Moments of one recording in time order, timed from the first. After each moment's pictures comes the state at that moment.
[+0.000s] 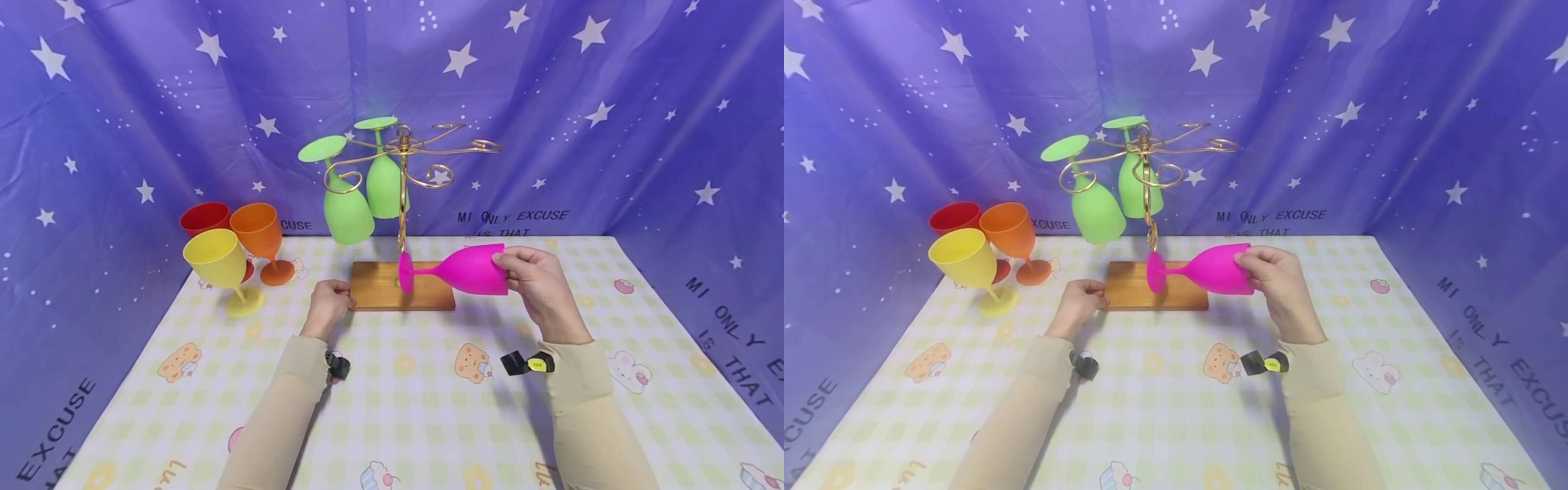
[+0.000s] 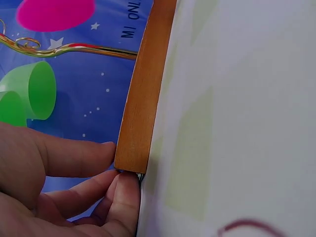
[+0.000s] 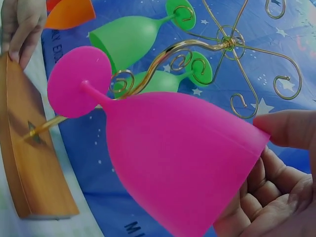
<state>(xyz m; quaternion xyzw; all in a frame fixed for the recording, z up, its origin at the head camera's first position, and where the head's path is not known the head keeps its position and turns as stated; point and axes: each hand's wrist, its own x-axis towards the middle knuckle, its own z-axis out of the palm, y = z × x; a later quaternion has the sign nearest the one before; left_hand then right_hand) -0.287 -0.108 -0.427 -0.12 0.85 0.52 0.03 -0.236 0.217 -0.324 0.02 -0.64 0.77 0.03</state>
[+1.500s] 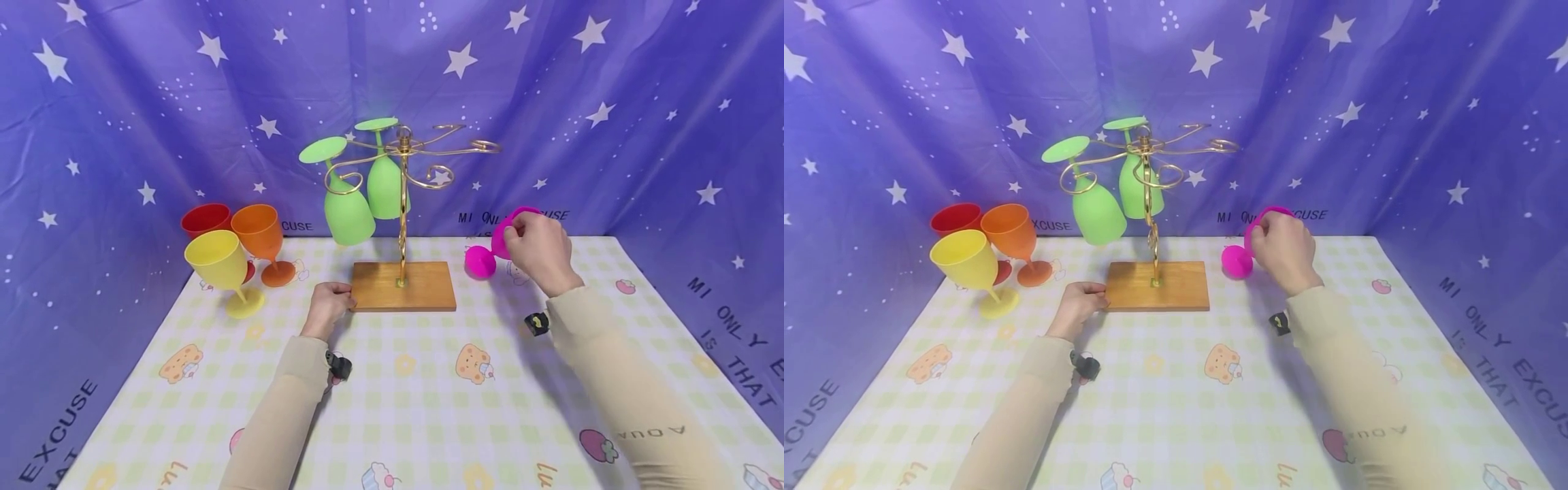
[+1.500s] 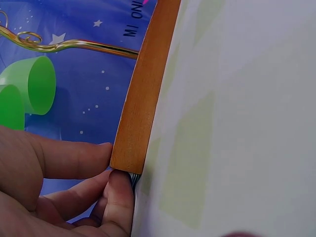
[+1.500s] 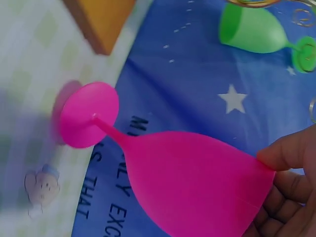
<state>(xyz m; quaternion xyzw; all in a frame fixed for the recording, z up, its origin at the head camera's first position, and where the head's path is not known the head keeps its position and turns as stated) -0.286 -0.108 -0.430 -0.14 0.80 0.59 0.04 -0.293 0.236 -0.310 0.02 -0.95 0.22 0.23</state>
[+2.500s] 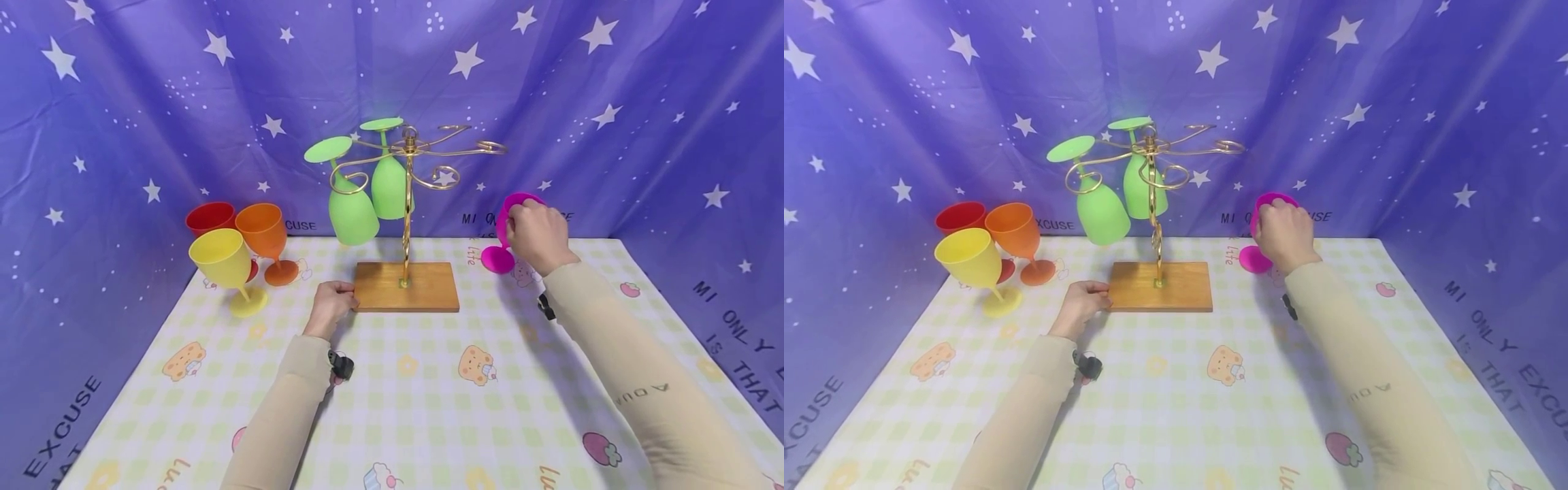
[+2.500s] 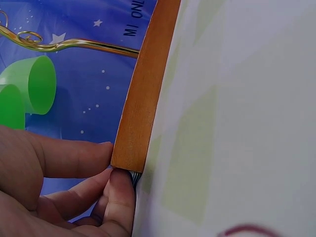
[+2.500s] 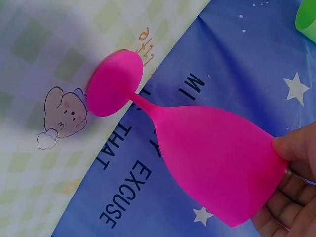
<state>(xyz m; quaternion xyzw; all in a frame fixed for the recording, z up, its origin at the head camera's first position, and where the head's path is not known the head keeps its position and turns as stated) -0.288 -0.108 -0.429 -0.14 0.80 0.58 0.04 -0.335 0.248 -0.316 0.12 -0.96 0.05 0.25</state>
